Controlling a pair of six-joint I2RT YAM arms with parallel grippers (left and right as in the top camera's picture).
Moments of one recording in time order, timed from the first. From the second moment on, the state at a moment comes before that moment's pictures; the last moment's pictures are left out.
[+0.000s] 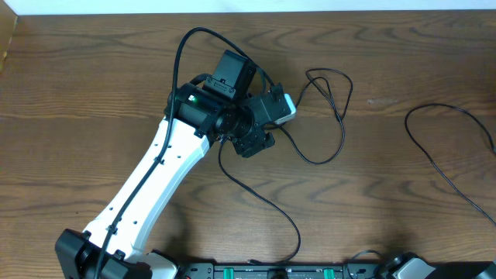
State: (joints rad) left arm -0.51 1.56 1.51 -1.11 0.34 0.61; right arm -0.85 1.36 1.39 -0.71 0.20 0.62
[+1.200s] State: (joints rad) left arm -0.51 1.56 1.51 -1.09 0.34 0.61; right arm -0.33 1.57 1.01 -0.55 -0.01 0.04
